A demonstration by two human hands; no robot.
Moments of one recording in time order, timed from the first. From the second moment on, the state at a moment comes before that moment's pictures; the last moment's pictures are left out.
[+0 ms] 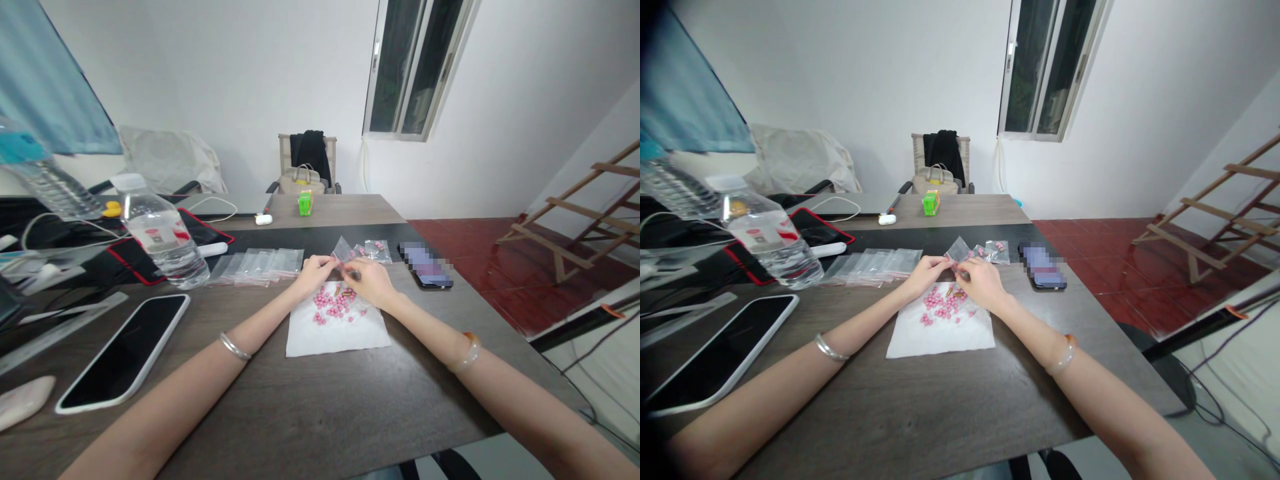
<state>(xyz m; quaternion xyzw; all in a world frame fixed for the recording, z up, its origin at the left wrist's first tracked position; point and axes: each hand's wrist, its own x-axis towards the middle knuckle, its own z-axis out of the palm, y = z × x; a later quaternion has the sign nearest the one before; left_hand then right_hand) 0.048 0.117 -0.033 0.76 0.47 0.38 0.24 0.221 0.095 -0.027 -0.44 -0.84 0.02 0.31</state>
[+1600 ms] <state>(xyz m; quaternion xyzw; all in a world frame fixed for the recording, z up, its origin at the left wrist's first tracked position) 0.063 0.093 -0.017 0.81 0.48 0.33 0.06 0.221 0.090 -0.023 -0.47 -0.81 -0.02 0.34</state>
